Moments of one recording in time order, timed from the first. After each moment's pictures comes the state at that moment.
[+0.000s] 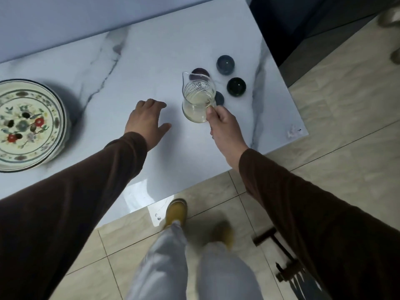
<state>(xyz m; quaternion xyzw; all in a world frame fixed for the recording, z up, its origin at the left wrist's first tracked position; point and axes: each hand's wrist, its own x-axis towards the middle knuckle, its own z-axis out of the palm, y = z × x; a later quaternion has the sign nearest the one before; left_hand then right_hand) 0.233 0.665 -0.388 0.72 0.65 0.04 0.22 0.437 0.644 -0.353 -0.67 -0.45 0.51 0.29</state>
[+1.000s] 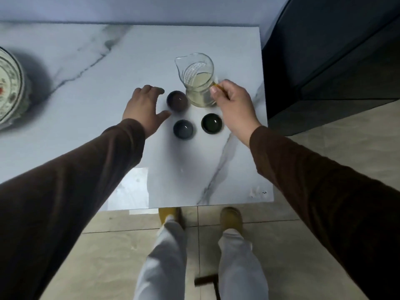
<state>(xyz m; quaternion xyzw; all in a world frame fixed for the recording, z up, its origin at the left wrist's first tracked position) 0.353 0.763 -0.406 0.58 0.78 0.11 0.21 0.567 0.841 -0.366 -0.53 -0.67 0.47 0.22</state>
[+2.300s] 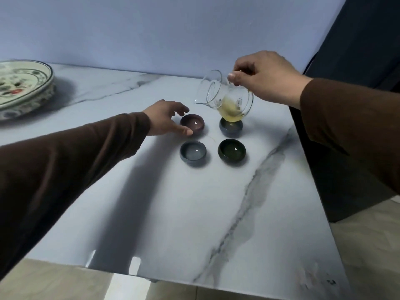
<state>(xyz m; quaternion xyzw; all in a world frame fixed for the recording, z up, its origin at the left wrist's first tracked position) 0.324 0.805 -0.502 0.60 0.74 0.22 0.21 0.563 0.931 -0.399 -0.29 -0.93 0.08 0.19</state>
